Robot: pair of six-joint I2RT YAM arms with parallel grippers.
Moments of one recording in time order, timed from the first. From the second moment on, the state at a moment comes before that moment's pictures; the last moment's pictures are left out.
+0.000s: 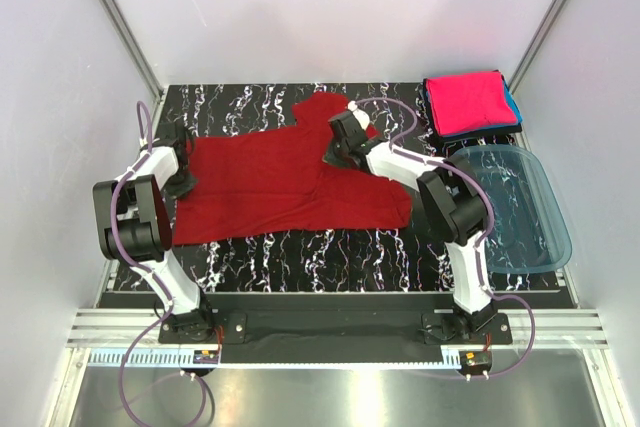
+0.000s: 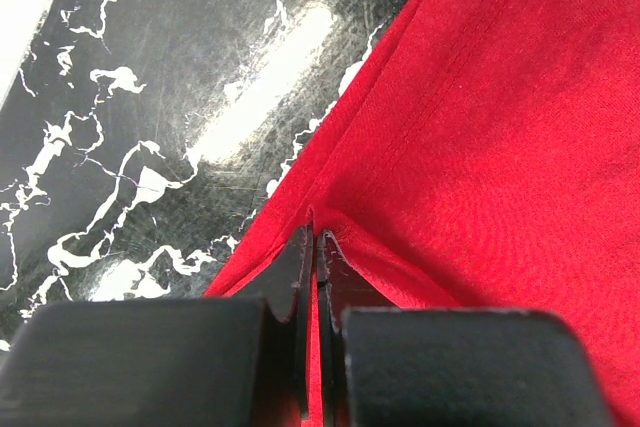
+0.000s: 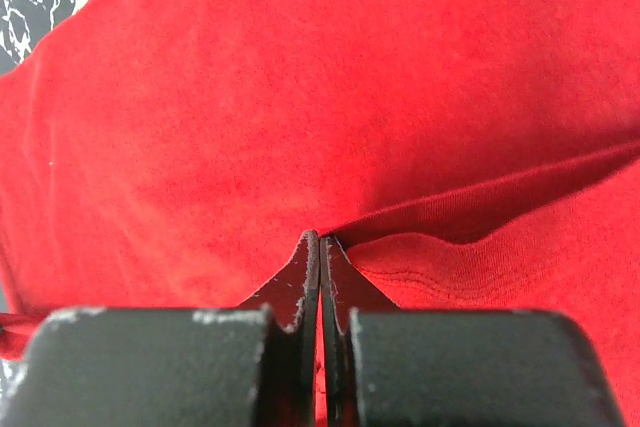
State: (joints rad) left arm 0.18 1.76 1.16 -0.63 -0.34 -0.47; right arm 0.61 2.10 1.52 -0.15 0.13 0.84
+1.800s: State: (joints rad) left arm -0.44 2.11 1.57 -0.44 0.28 -0.24; right arm 0.23 2.19 1.69 -0.52 -0.28 0.23
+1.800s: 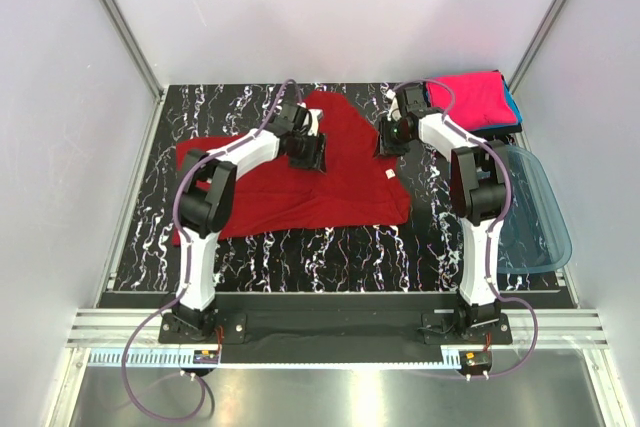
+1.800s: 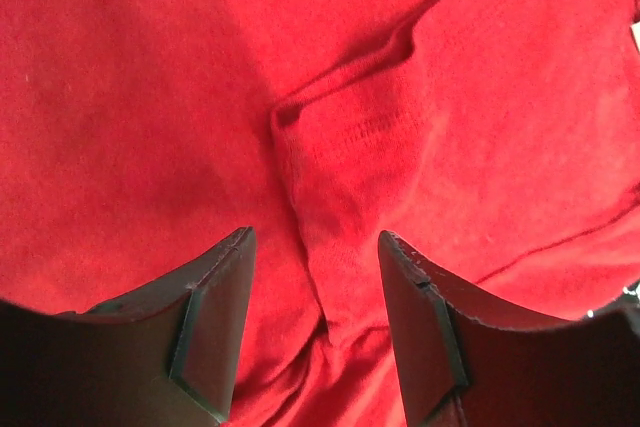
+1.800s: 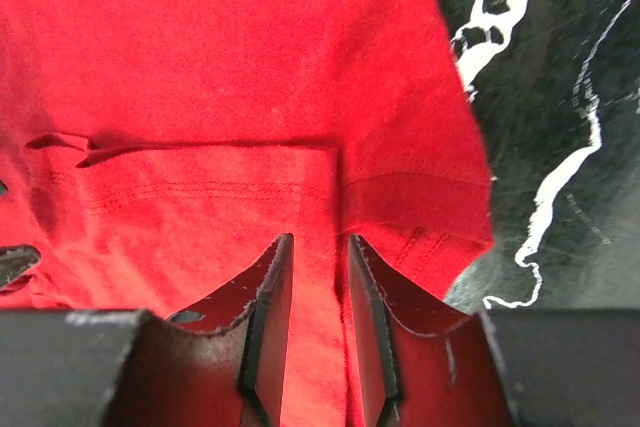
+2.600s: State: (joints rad) left arm -0.44 2.20 1.66 -0.44 0.30 -0.24; right arm 0.23 2.26 1.75 -0.52 -0.28 0.19
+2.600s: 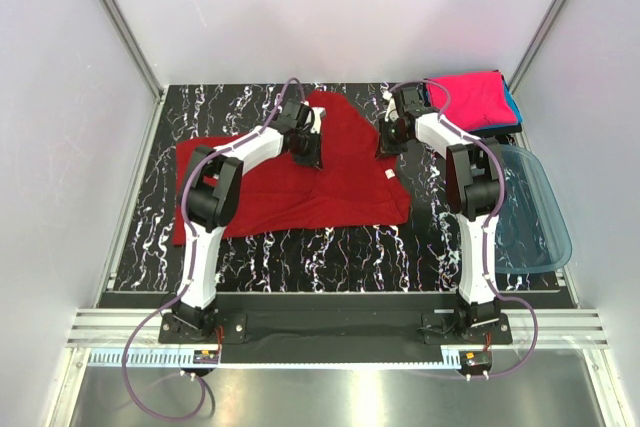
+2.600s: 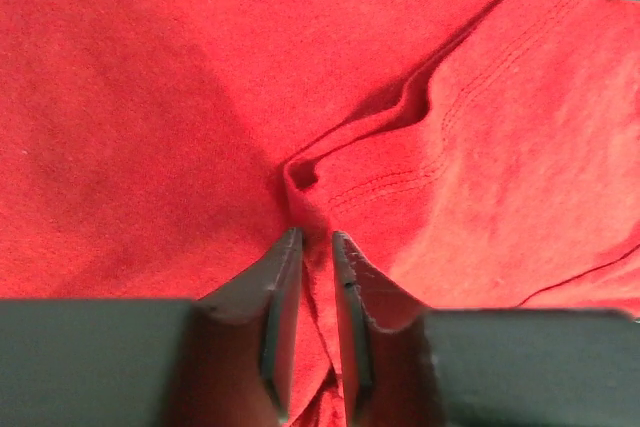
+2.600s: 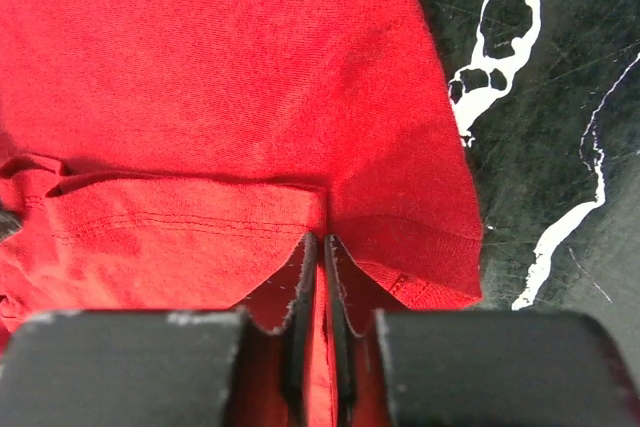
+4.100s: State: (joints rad) left arm -0.44 2.08 1.63 -0.44 0.12 -0.34; right arm 0.24 2.22 1.82 -0.54 -0.26 0.21
